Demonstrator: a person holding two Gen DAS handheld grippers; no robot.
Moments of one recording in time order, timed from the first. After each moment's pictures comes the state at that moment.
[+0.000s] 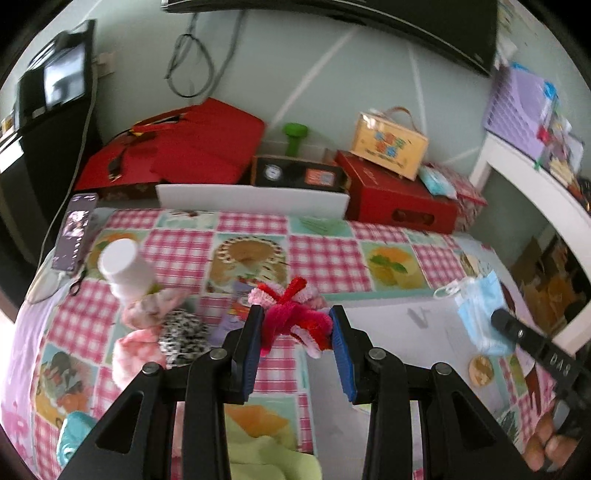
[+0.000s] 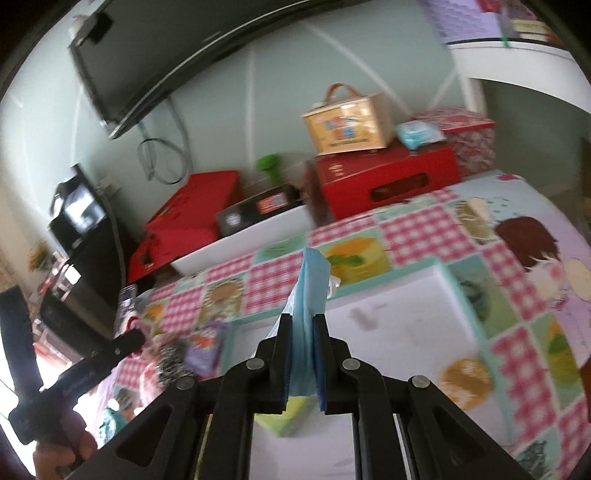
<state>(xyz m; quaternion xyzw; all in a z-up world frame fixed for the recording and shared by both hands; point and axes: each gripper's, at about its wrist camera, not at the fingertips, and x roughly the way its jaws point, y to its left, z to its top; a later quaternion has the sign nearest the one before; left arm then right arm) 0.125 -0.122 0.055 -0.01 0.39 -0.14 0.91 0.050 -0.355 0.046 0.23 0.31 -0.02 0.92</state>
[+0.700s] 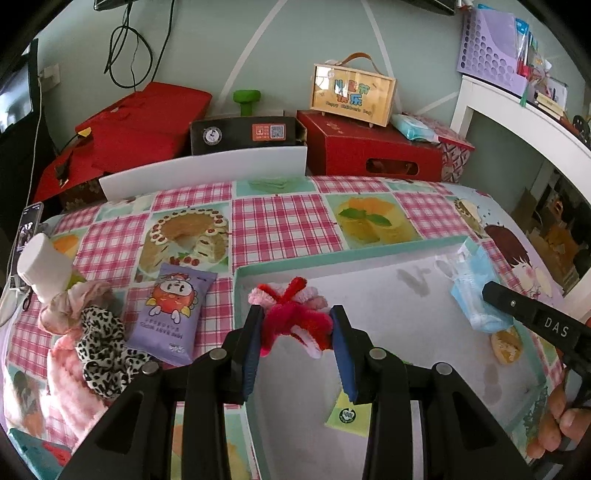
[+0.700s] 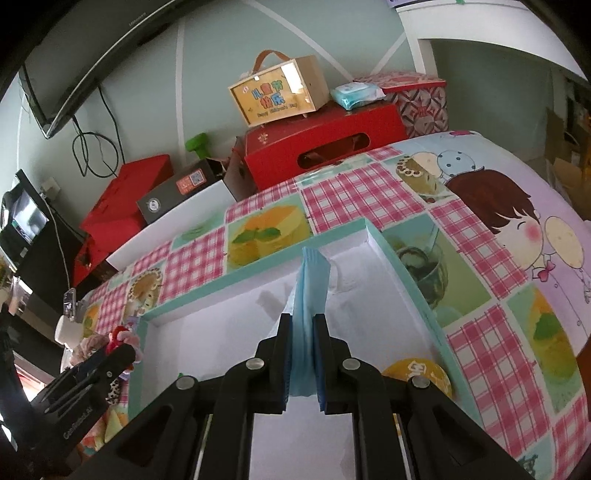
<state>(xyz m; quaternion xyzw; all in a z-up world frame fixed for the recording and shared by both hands) 0.144 -0.185 -0.012 0.05 0.41 -0.17 0.90 0.075 -0.401 -0.020 0.24 0.37 -0.10 0.89</state>
